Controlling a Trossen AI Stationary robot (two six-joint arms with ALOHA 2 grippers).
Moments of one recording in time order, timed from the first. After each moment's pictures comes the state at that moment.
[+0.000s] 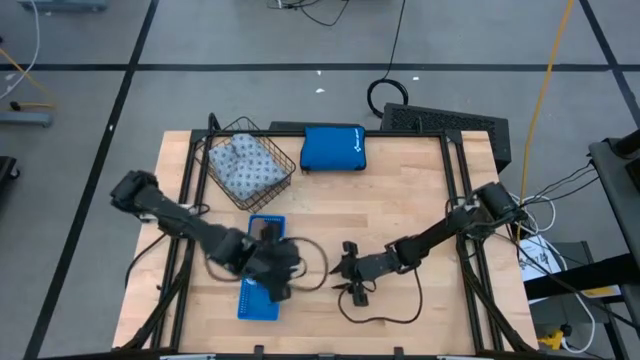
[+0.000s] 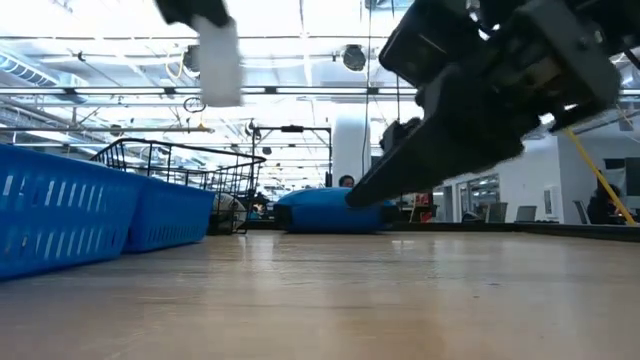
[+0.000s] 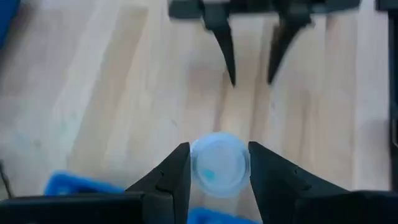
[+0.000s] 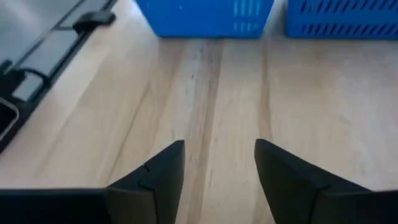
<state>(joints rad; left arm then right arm) -0.49 1.63 1.38 -0.79 -0.35 -0.58 0.40 1.86 0.81 0.50 0.12 0.25</state>
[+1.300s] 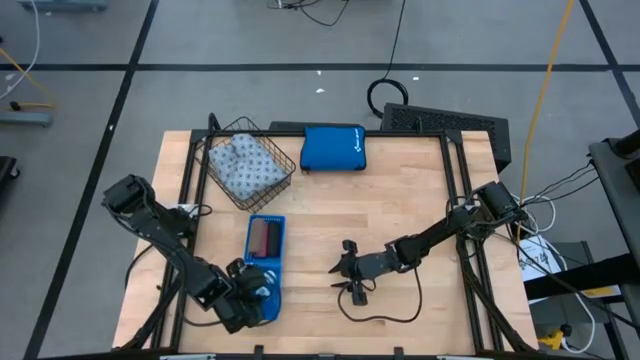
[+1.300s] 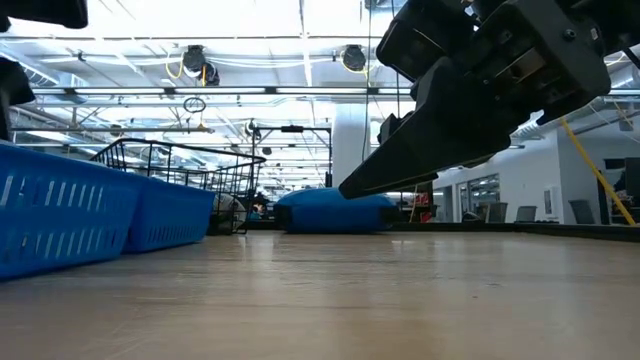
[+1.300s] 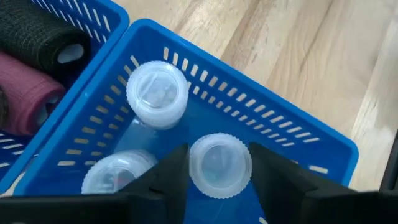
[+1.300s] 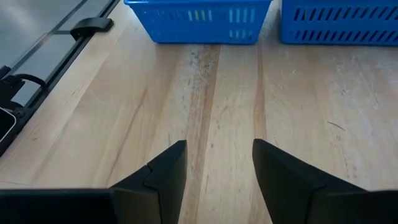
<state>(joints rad) -0.81 1.62 0.98 -0.58 -0.39 -1.26 0.40 1.85 0.81 0.51 0.13 0.25</state>
